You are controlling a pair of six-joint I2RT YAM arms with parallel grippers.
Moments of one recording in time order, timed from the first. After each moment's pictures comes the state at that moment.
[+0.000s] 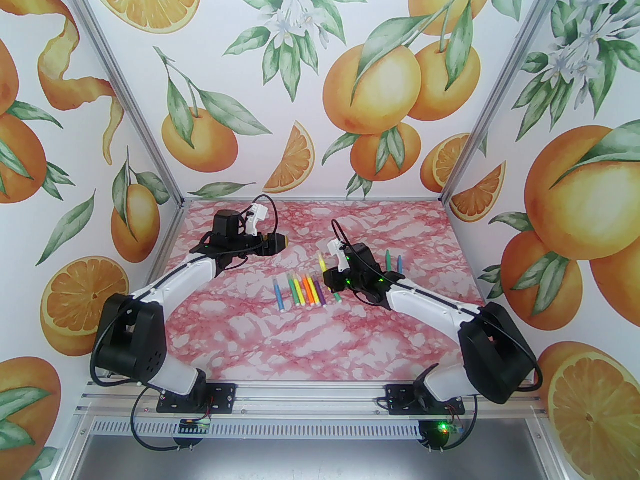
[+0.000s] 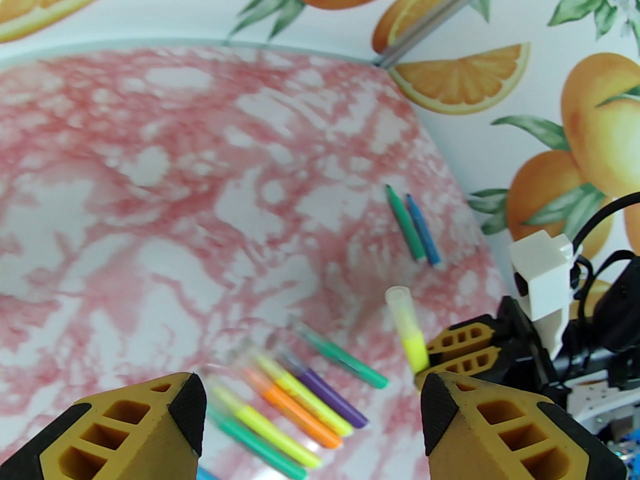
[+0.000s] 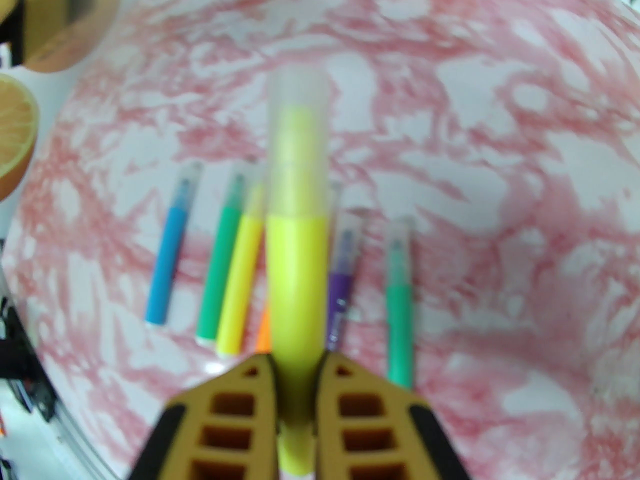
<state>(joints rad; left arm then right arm) -0.27 1.57 1.05 -0.08 0.69 -0.34 0.58 1.47 0.83 -0.06 -0.24 0.31</state>
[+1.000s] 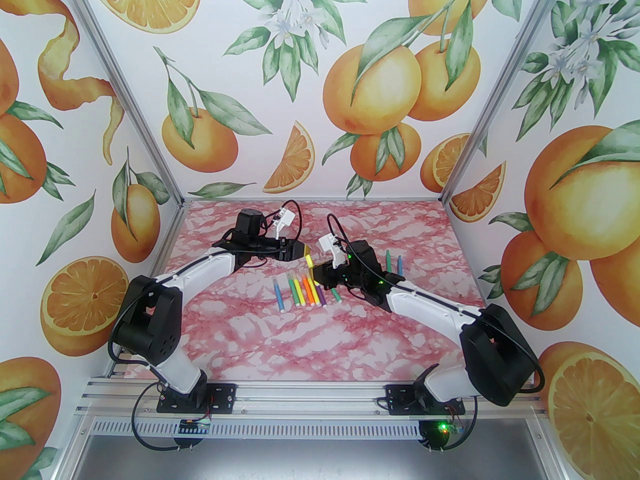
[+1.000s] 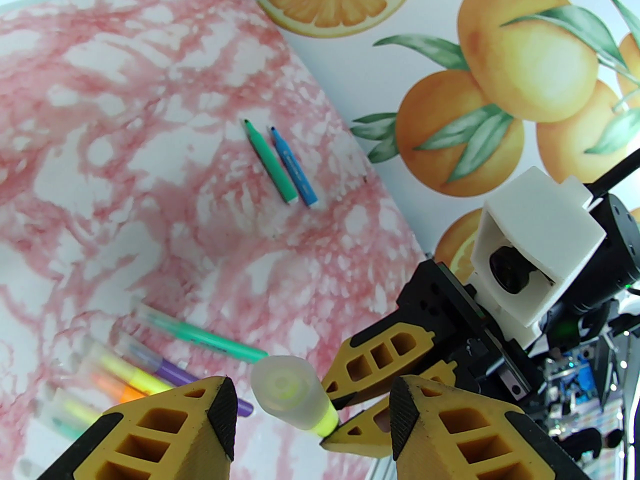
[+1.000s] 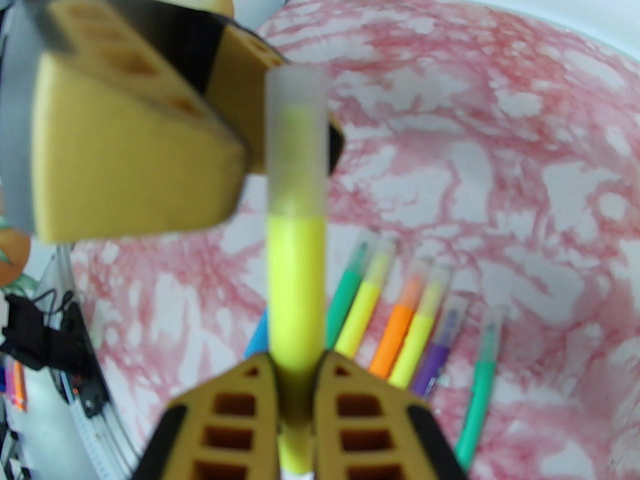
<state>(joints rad) -0.38 1.69 1.14 -0.06 0.92 -0.39 0.60 1.47 0.83 0.11 -0.41 0.30</state>
